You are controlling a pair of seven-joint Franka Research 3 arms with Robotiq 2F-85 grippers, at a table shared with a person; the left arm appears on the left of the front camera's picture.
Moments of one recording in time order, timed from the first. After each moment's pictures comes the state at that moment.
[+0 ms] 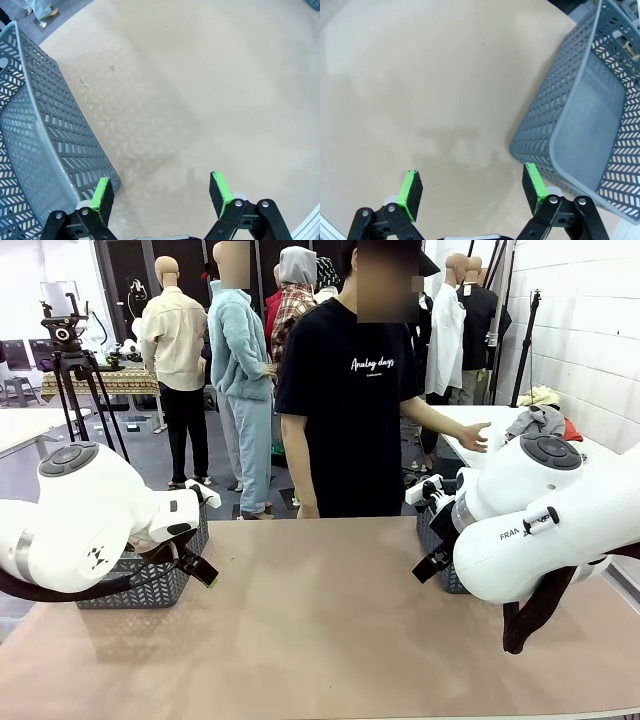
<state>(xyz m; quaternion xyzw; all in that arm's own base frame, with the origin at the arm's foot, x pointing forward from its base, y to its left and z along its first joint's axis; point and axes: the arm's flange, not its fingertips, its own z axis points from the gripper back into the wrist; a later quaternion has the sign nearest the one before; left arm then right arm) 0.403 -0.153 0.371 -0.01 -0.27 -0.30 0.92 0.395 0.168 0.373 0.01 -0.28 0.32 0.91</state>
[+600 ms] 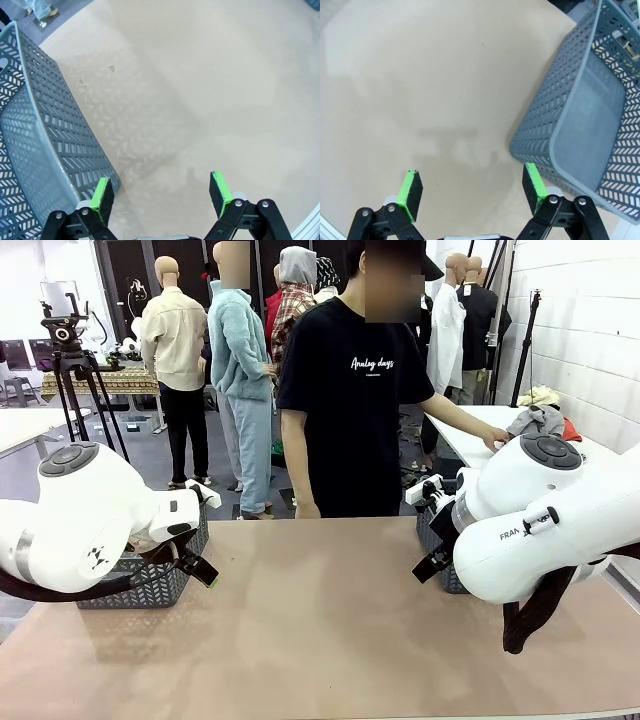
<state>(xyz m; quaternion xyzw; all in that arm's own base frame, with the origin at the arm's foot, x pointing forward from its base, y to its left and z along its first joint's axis) 0.403 -0.153 0.371 -0.01 -0.27 -0.30 0.92 0.395 0.168 0.373 0.01 -0.28 0.32 0.91</state>
